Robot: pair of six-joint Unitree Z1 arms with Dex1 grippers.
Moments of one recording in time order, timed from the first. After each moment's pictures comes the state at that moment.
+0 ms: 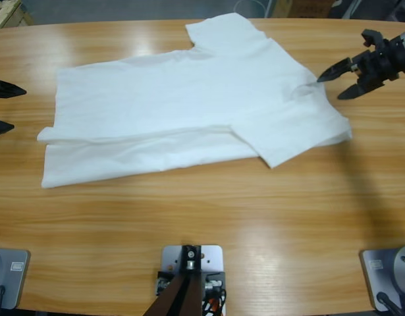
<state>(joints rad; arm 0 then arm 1) 0.07 1.30 -0.78 0.55 -0.60 -0.51 -0.06 1.90 -1.25 0.81 0.62 0.09</state>
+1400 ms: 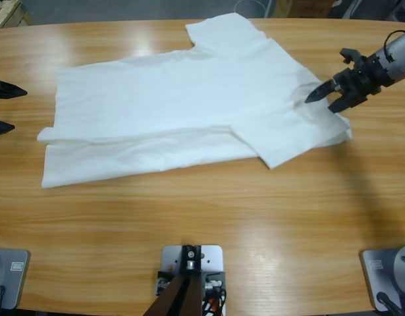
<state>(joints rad) 0.07 1.31 -0.78 0.55 -0.60 -0.50 0.01 1.95 -1.23 0.81 0.56 0.08</state>
